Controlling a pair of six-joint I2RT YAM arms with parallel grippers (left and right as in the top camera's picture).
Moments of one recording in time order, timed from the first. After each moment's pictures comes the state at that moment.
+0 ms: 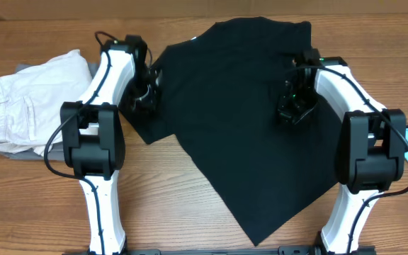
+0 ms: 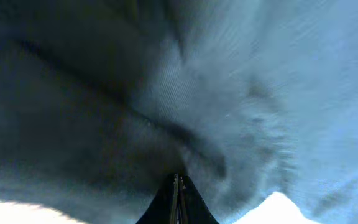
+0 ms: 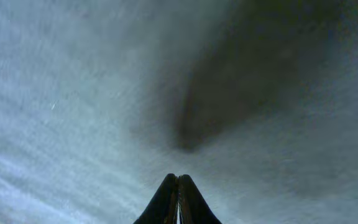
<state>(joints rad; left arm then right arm) -0.09 2.32 1.87 -1.26 0.14 0.09 0.05 2.12 1.55 -1.09 -0.28 0.32</state>
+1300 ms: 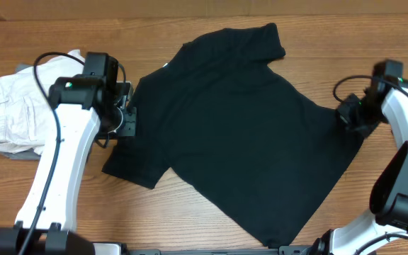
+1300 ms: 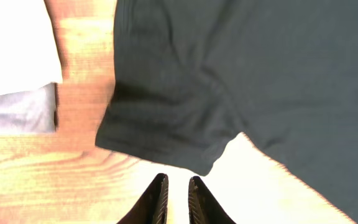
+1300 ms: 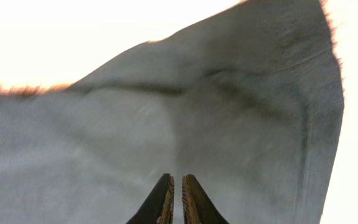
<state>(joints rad) -0.07 1.54 1.43 -1.29 0.05 -0.06 -0.33 1.85 1.31 -0.92 -0.16 0.50</state>
